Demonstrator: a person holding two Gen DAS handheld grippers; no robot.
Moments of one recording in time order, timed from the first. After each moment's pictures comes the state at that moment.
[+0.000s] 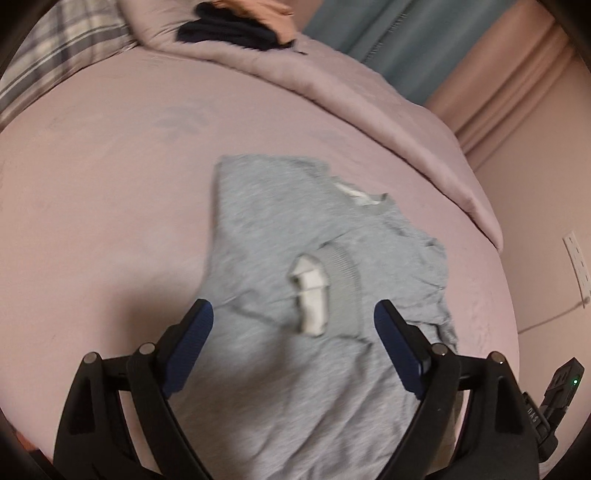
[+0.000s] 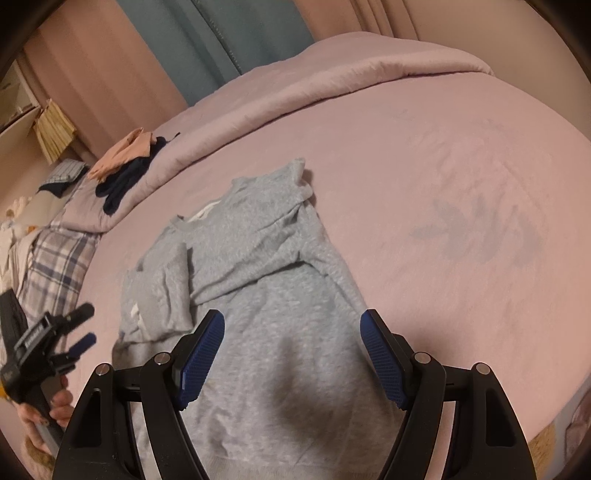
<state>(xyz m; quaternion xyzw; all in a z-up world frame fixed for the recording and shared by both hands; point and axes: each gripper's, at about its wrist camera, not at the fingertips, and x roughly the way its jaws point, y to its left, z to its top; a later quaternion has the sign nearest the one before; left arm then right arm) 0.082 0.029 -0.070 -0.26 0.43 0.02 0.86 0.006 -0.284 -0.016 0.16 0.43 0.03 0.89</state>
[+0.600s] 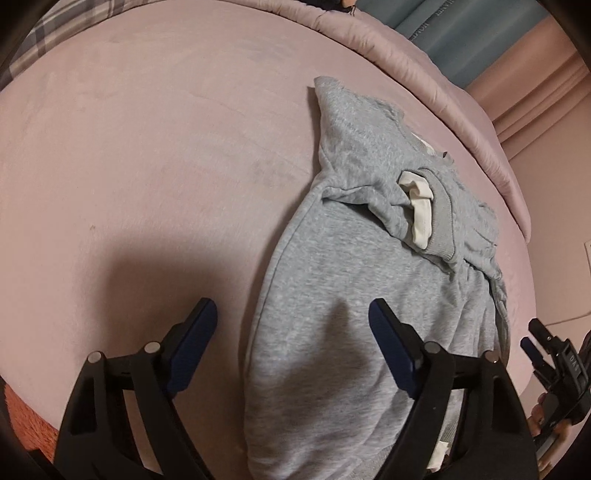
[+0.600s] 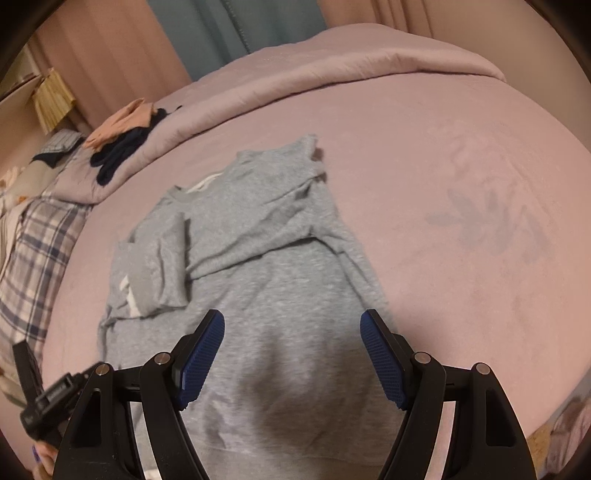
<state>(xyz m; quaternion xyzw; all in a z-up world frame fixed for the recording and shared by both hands) 0.023 0.059 -0.129 -0.27 0.49 0.06 0.83 0.005 -0.261 -0.024 0.12 0.45 0.02 0.88</state>
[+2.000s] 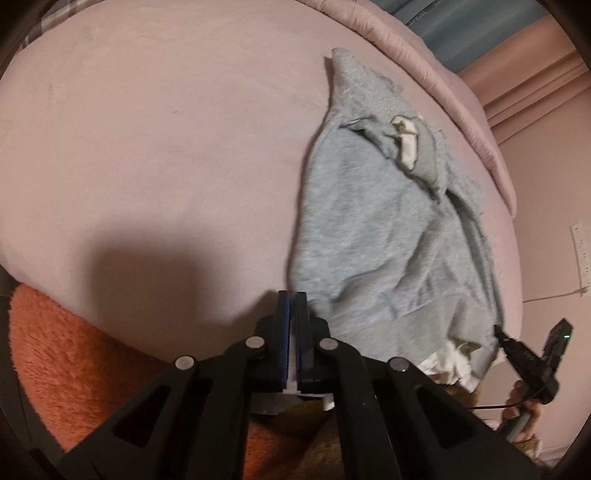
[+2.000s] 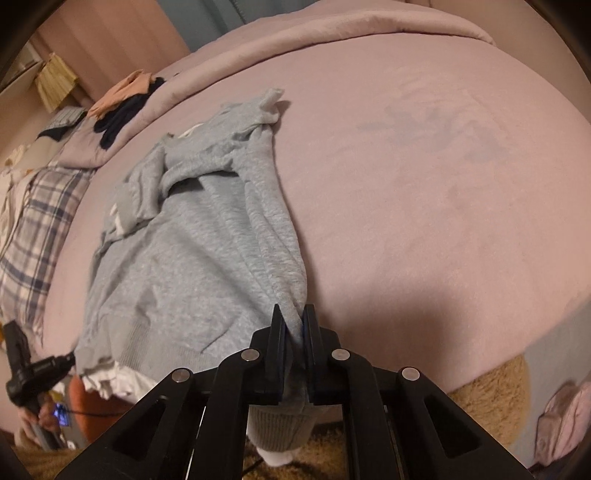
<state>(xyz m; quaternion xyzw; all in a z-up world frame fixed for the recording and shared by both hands) -0.069 0.058 -0.127 -0.30 0.52 0.02 0.80 -0.074 -0.323 -0.059 0.12 0.51 0.05 0.85</state>
